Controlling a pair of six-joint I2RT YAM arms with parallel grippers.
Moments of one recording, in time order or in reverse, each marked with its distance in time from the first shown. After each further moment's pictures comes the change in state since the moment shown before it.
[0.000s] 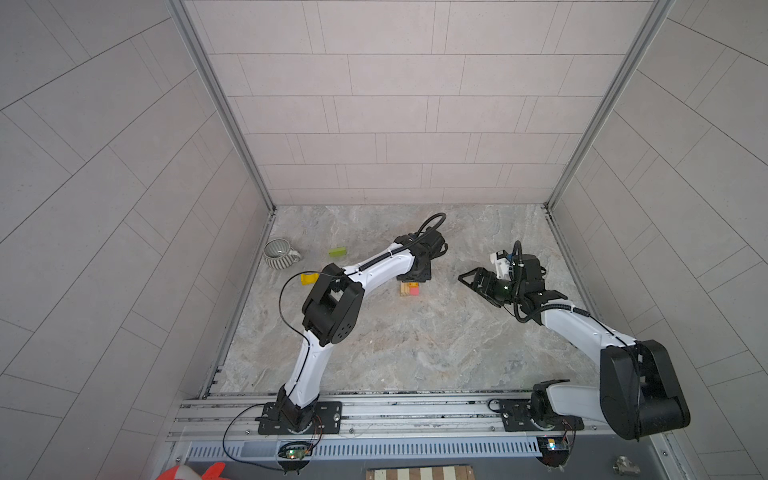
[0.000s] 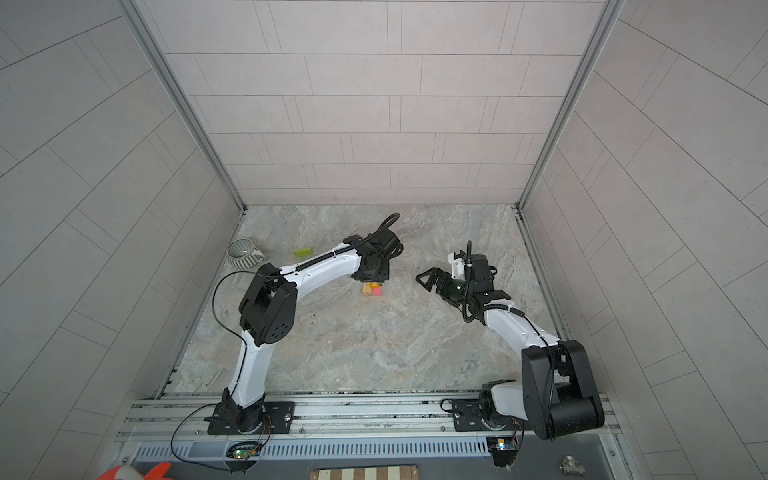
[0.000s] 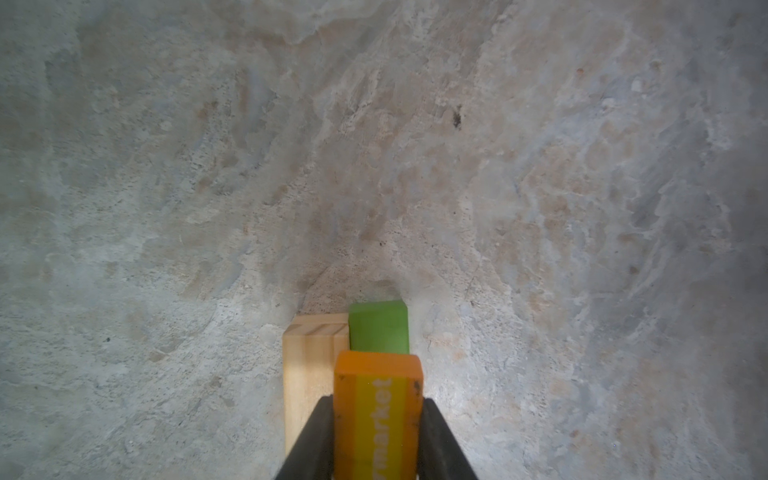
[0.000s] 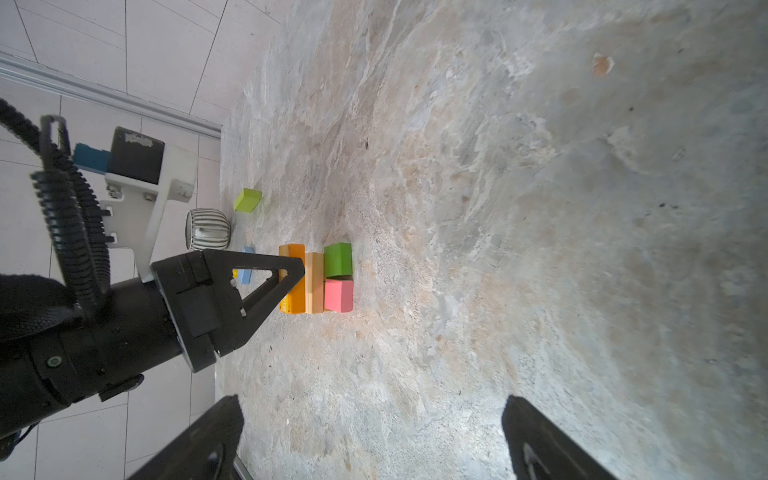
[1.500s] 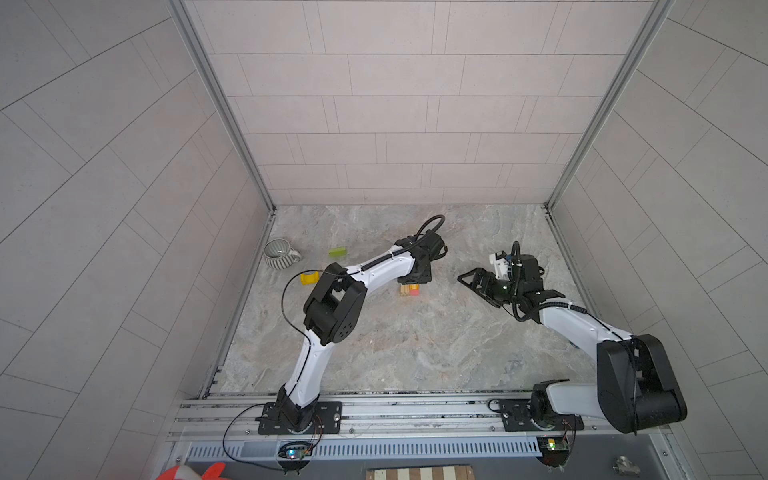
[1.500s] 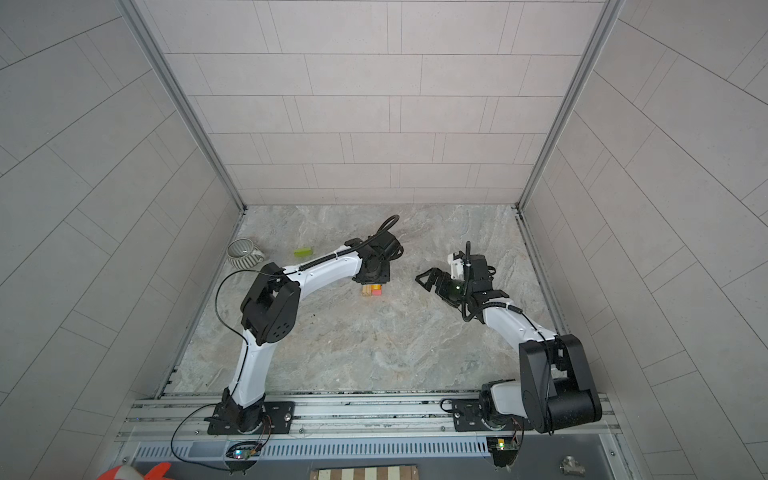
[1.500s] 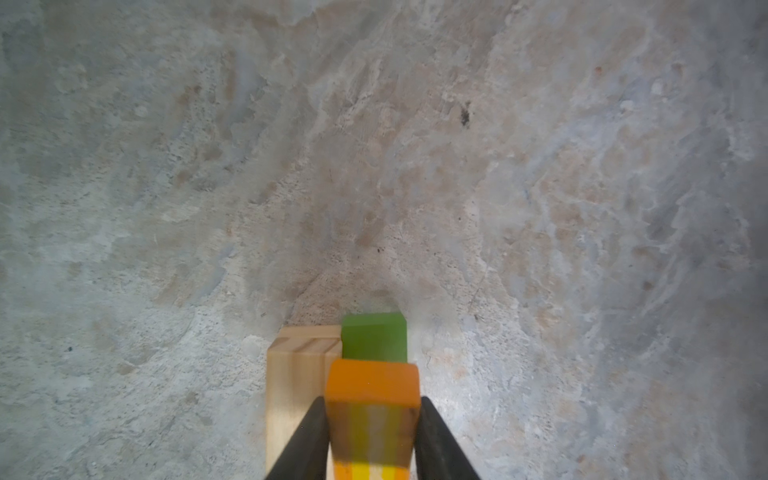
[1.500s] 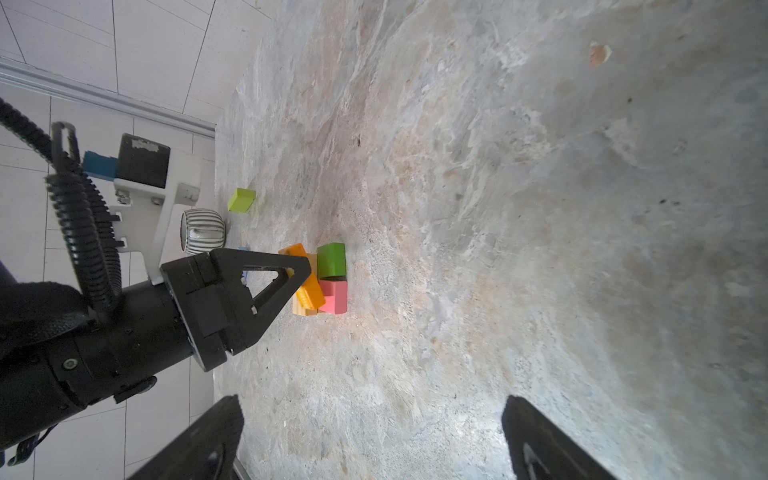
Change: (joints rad) left arm 0.000 0.010 -0.035 0.058 0.001 -0.029; right arm 0.000 0.028 0.000 0.016 -0.001 0.008
